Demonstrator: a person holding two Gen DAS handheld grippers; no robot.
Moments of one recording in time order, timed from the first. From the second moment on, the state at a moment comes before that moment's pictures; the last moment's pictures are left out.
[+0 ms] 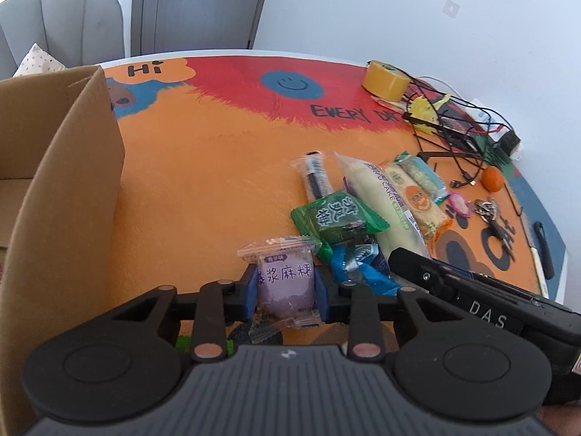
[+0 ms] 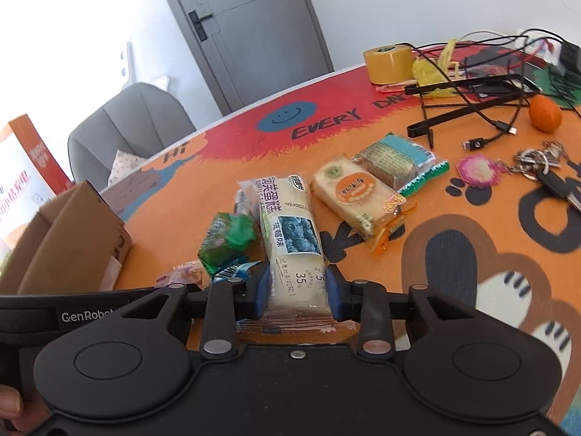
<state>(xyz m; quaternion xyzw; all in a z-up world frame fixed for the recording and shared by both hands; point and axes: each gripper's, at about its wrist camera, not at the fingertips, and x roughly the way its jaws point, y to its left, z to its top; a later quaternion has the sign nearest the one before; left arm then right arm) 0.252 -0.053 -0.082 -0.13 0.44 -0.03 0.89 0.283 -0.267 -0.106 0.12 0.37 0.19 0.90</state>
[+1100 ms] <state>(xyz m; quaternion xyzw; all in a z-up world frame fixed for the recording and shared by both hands) 0.203 0.021 0.010 -0.14 0.35 0.00 0.93 0.265 -0.202 -0.032 0.15 0.32 0.28 0.89</state>
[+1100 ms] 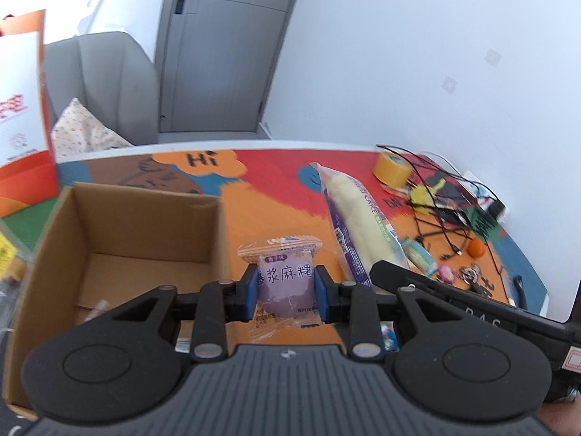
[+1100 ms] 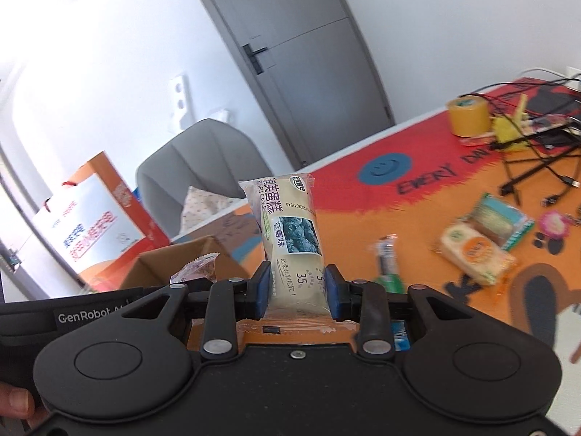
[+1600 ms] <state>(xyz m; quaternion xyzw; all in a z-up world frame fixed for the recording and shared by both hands) 0.189 0.098 0.013 -0.16 0.34 0.07 0.93 0.255 -0.140 -0.013 0.13 0.32 0.34 0.88</state>
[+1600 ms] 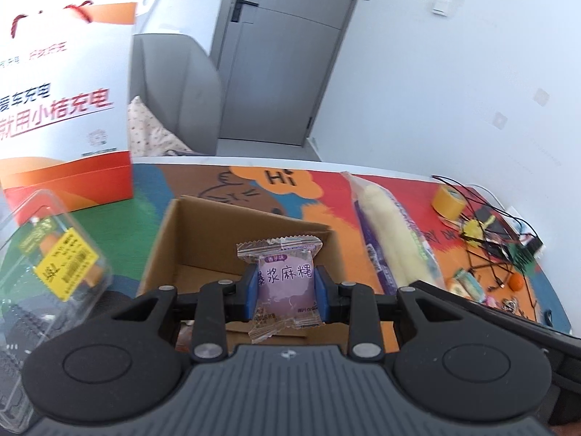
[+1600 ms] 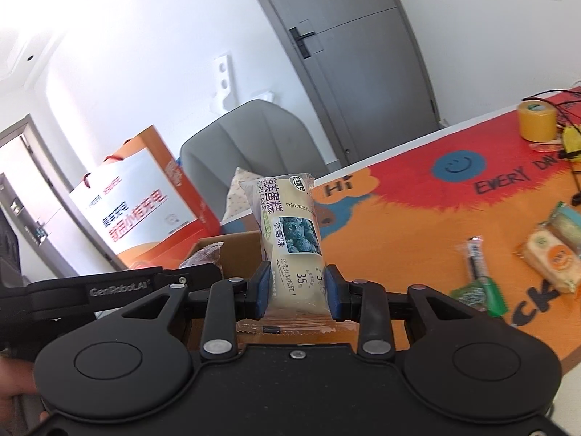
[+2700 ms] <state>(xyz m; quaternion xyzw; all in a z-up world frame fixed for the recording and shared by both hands) 0.133 0.142 0.018 -0.22 0.31 0.13 0.92 0.240 -0.105 -0.004 0.11 0.32 0.32 0.88</state>
